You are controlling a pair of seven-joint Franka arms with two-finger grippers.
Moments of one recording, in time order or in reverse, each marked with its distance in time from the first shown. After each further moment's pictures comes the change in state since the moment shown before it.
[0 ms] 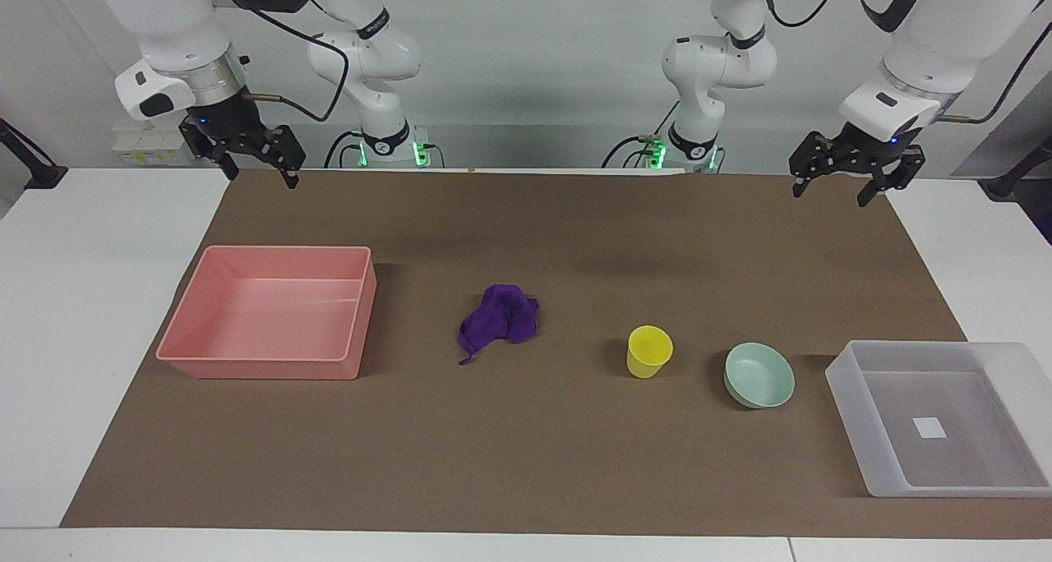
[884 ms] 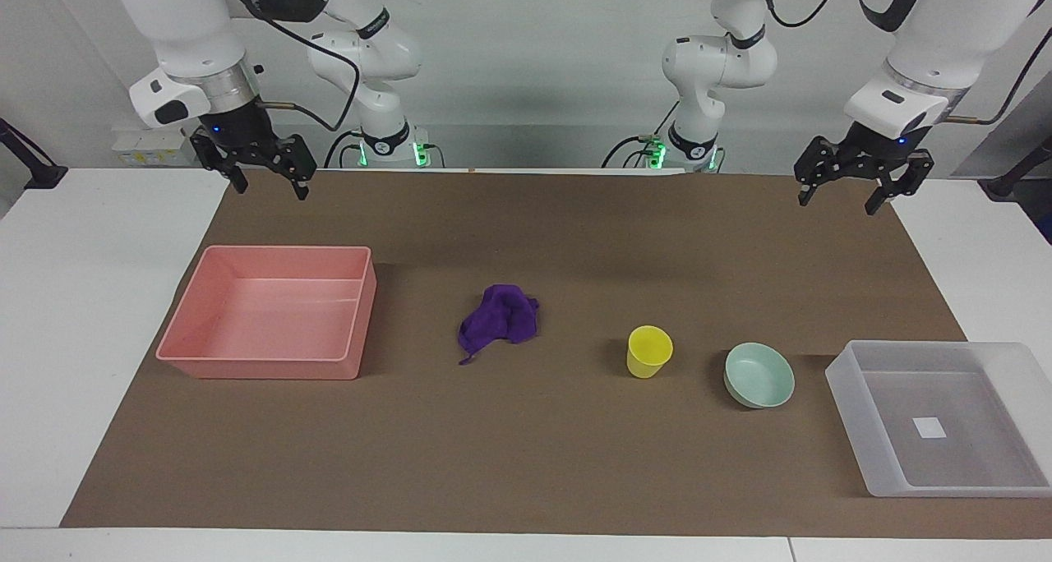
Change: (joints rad) left arm 0.000 0.000 0.001 -0.013 0.000 0.107 0.000; right arm 0.046 -0.008 0.017 -0.085 0.015 0.171 0.002
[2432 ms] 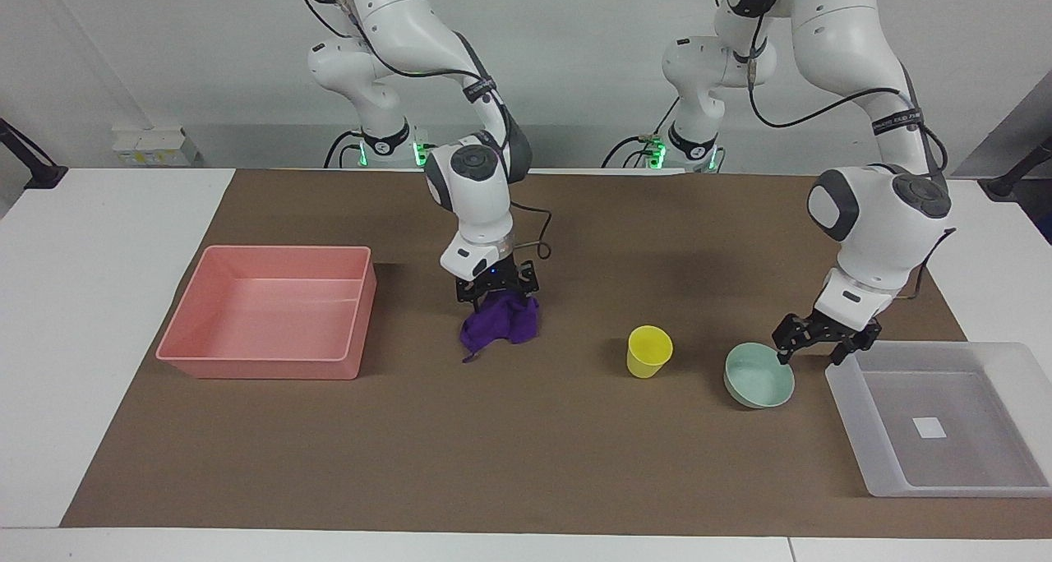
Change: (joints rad) left arm 0.063 0.373 0.004 -0.216 -0.095 0.715 -0.089; right arm 0.472 0.411 0.012 -0.299 0.026 0.813 0.245
